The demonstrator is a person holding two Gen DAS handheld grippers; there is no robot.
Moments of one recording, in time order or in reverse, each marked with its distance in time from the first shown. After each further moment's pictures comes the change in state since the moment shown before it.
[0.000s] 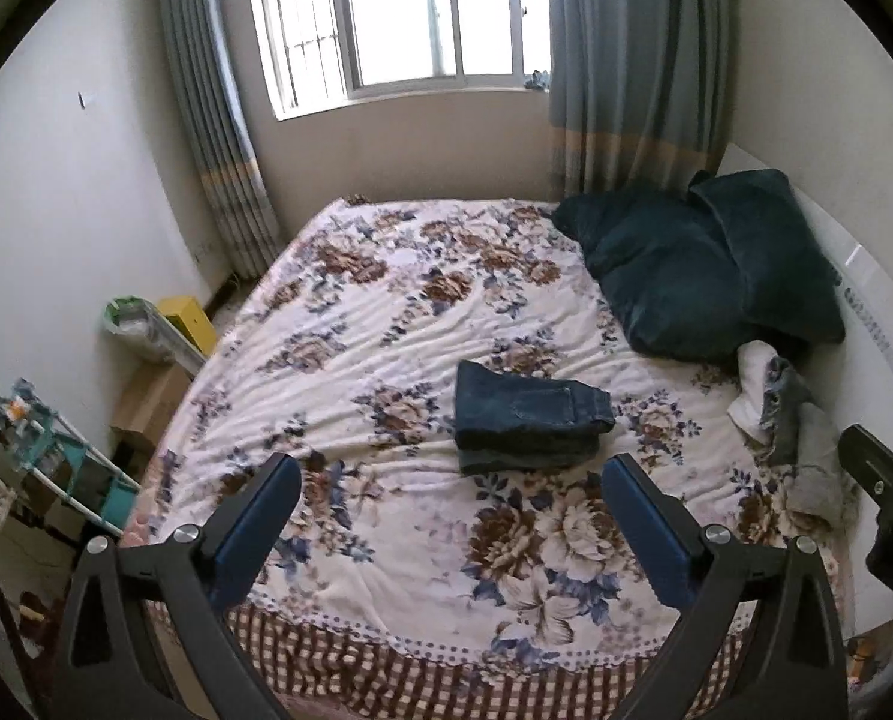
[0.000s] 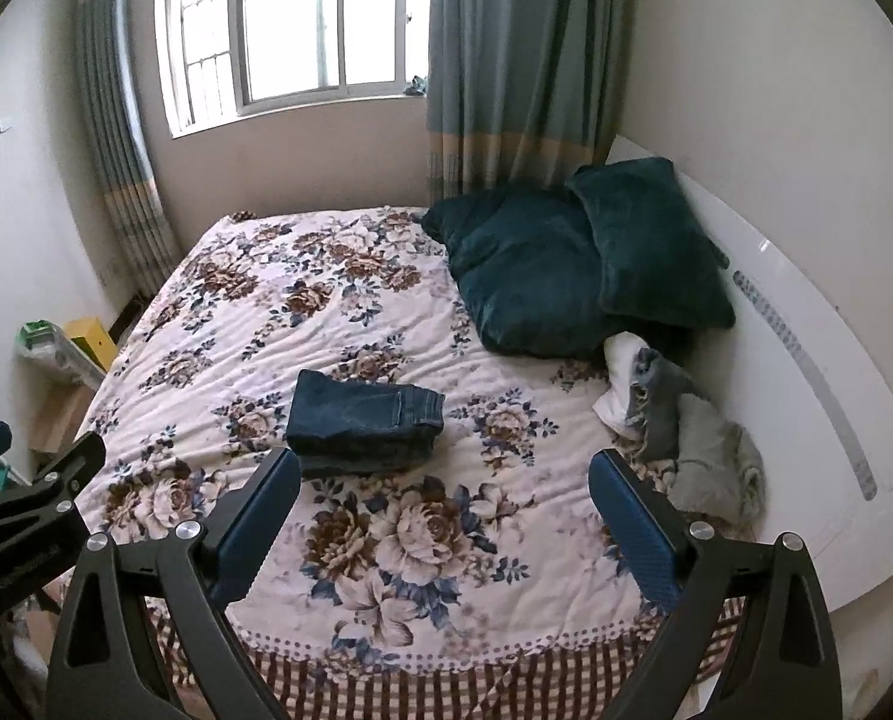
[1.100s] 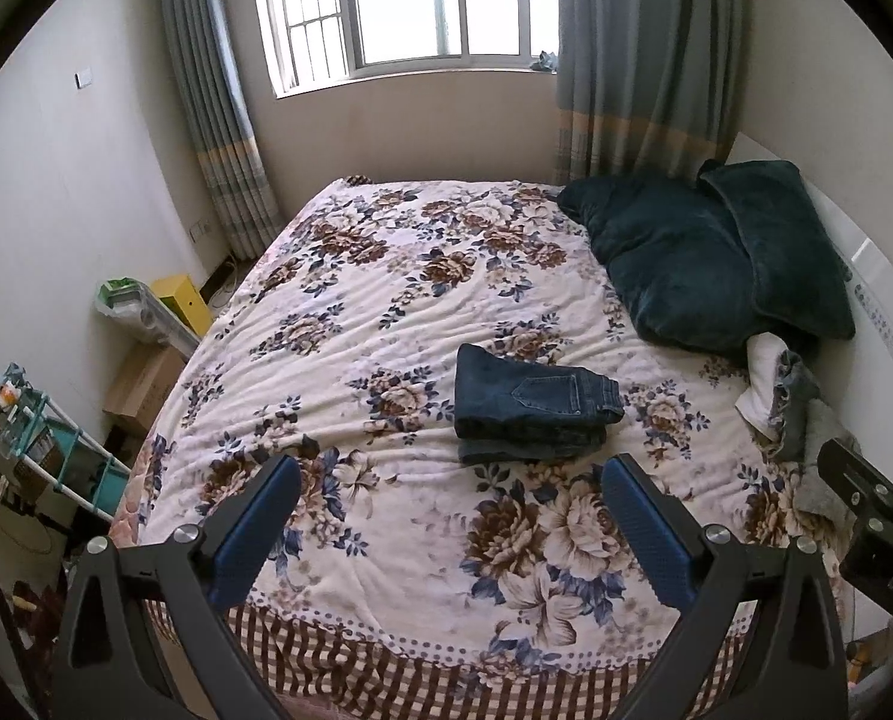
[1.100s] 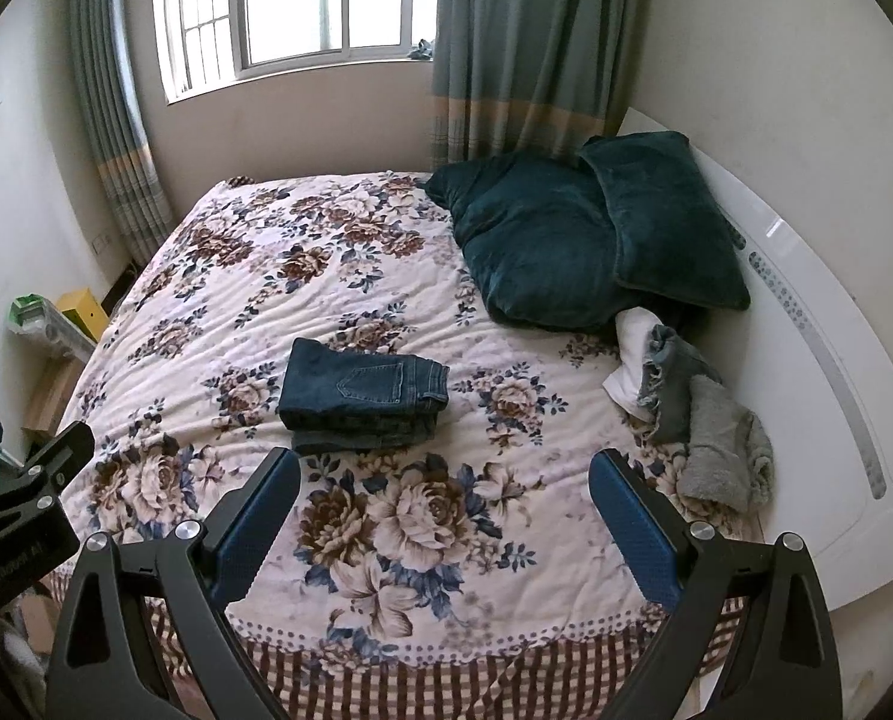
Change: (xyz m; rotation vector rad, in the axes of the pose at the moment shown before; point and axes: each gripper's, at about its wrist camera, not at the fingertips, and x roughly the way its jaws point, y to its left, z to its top) left arm 0.032 0.000 0.003 -0.015 0.035 0.012; right arm 0.056 0.011 -0.007 -0.007 0.073 -0.003
